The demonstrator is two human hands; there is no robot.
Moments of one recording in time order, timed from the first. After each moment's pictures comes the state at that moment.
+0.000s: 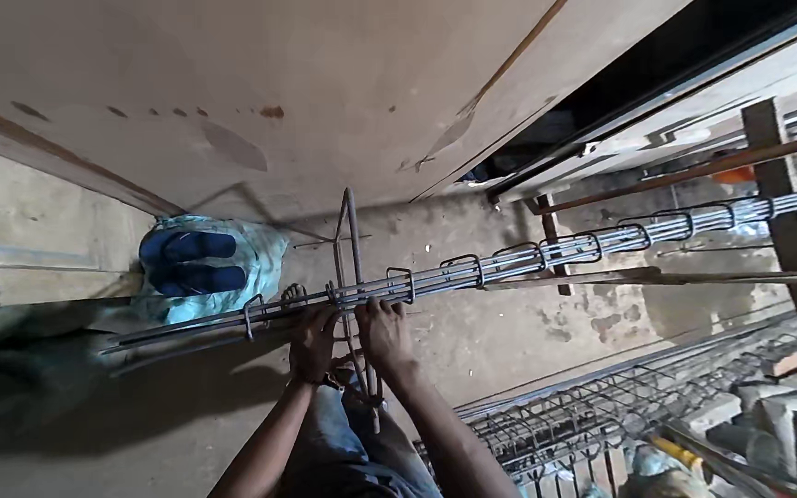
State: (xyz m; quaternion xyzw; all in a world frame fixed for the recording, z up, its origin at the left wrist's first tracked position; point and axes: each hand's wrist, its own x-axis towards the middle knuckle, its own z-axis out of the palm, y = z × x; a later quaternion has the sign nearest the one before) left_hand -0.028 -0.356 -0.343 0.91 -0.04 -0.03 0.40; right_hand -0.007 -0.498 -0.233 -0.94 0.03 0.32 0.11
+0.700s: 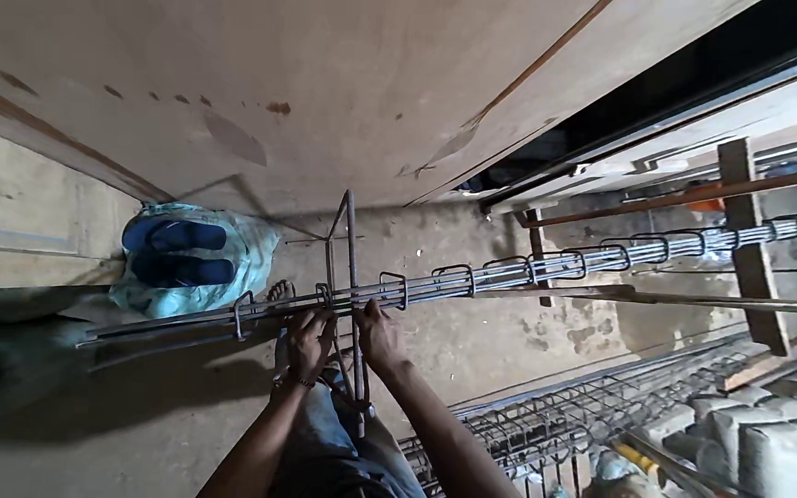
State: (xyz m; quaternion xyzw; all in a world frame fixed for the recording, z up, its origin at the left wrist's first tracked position) left_hand -0.035 -0.363 -0.360 0.91 -0.06 0.05 0.40; right_hand -0.011 -0.511 -0.257 -0.93 0.06 0.35 0.13
